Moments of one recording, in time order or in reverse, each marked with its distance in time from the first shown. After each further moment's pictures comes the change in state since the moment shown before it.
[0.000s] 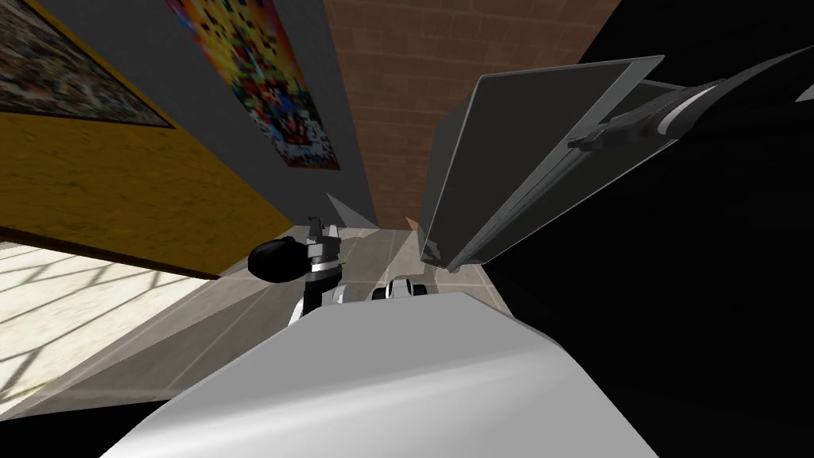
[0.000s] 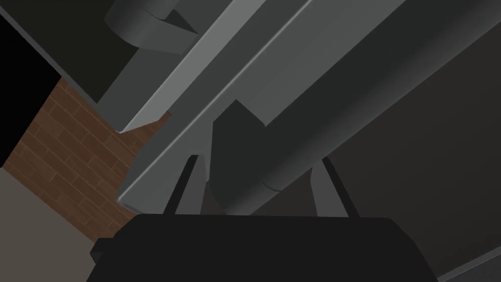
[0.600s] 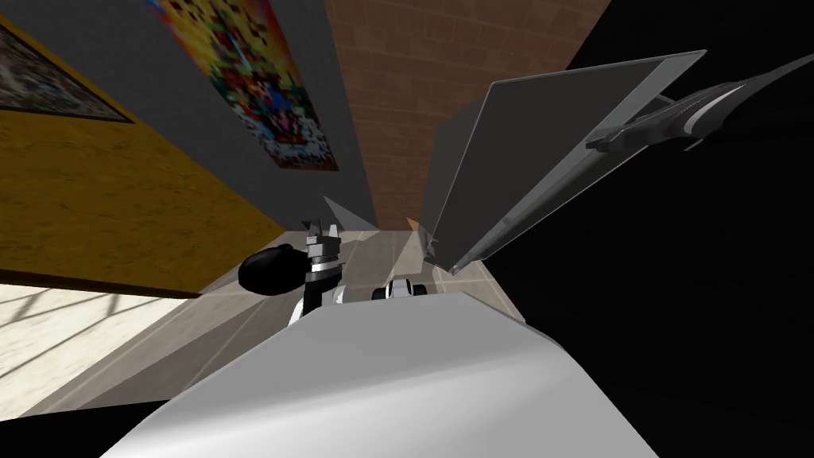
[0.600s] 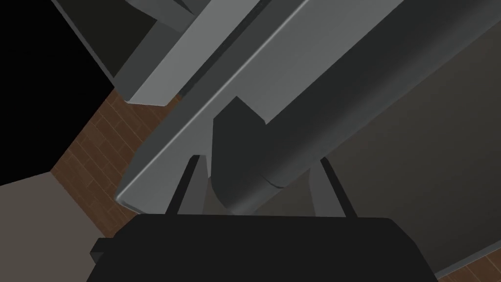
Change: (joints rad) left arm 0.000 0.000 0.000 0.000 0.000 0.000 0.000; right arm 0.005 -0.069 0.098 -0.022 -0.026 0.053 -0.048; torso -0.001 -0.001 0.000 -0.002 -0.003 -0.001
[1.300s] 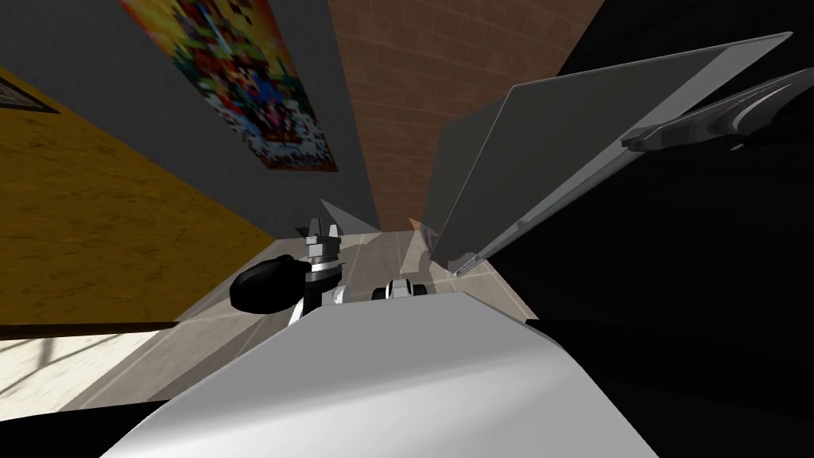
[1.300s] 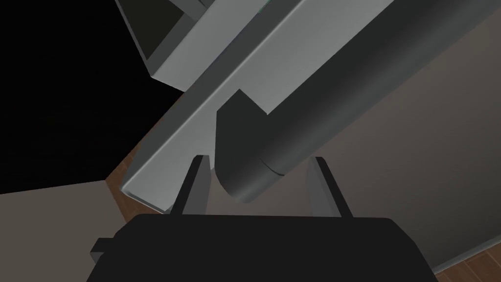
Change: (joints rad) left arm 0.000 0.000 0.000 0.000 0.000 0.000 0.000; right arm 0.036 -0.083 0.112 -0.017 -0.034 0.090 -0.071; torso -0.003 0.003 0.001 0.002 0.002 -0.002
